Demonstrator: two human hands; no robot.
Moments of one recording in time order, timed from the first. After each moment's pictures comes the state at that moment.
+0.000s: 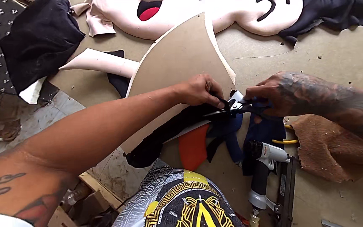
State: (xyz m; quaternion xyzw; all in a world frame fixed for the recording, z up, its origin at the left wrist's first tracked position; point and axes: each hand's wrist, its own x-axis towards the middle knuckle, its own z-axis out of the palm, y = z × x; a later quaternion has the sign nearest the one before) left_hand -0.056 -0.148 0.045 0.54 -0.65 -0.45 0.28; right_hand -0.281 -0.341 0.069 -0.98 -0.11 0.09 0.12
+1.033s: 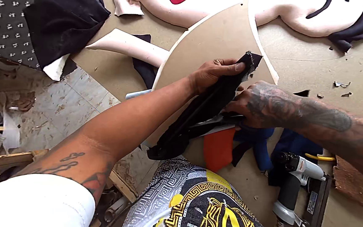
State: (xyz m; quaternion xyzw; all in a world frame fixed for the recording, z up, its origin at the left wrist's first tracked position) left_hand -0.006 -0.114 0.029 0.37 -0.31 -0.61 0.62; right_hand -0.174 -0.249 0.012 -0.95 -0.29 -0.03 0.11
